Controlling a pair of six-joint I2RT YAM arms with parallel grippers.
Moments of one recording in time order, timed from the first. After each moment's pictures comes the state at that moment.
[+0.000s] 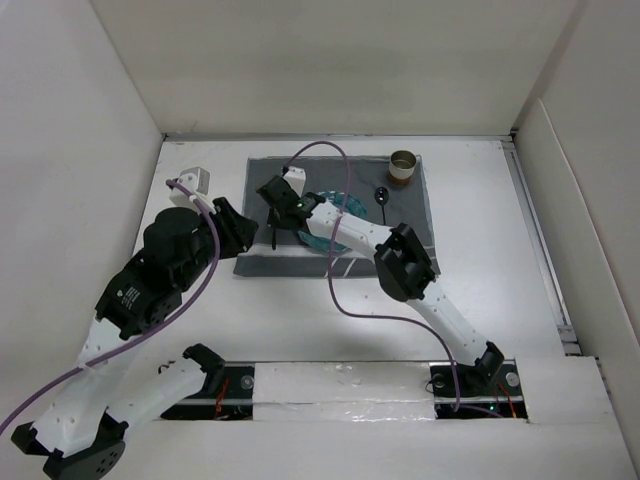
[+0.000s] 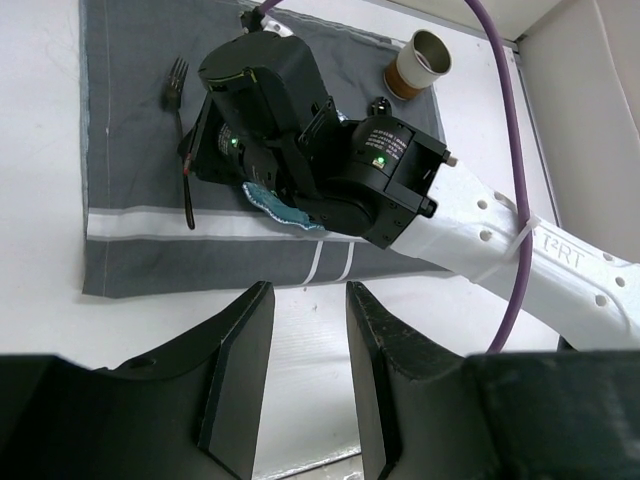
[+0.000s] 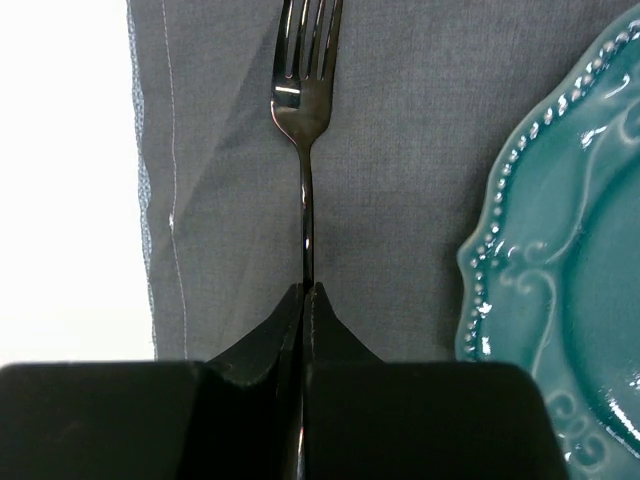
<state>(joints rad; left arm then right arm) -0.59 0.77 1.20 -0.80 -0.21 -0.59 0.89 2.54 2.29 -0.55 0.39 0.86</state>
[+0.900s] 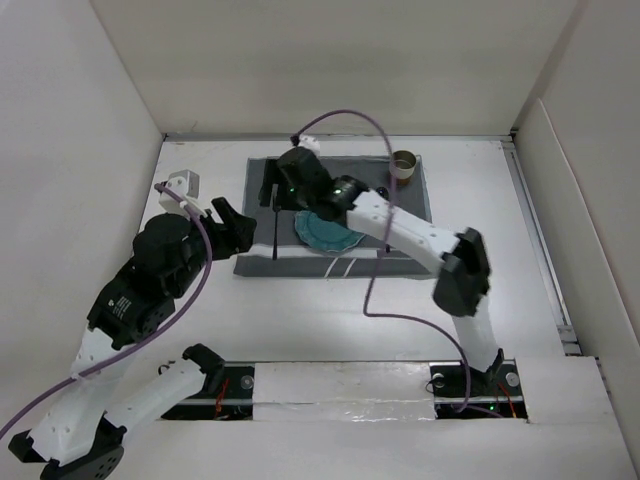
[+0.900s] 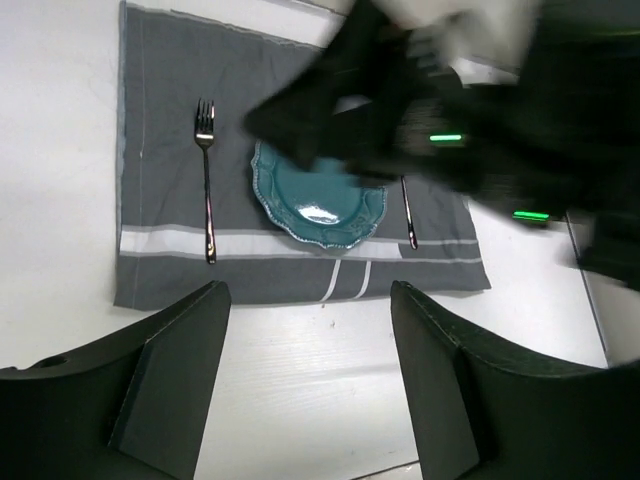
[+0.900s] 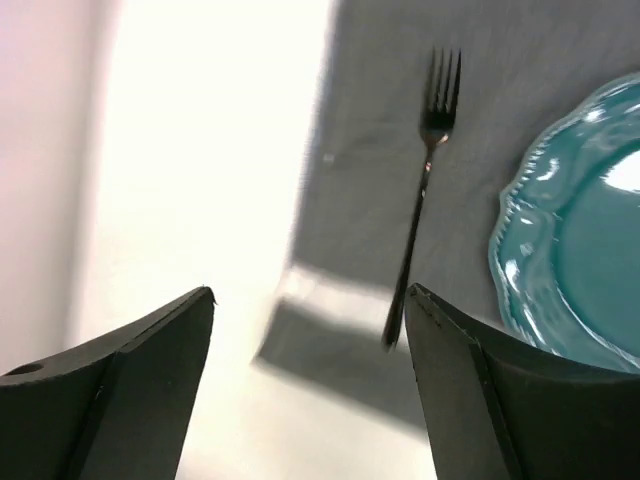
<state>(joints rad) -0.59 0.74 1.20 -0.80 -0.27 -0.56 0.90 2.16 2.04 -0.49 0.27 0.76</state>
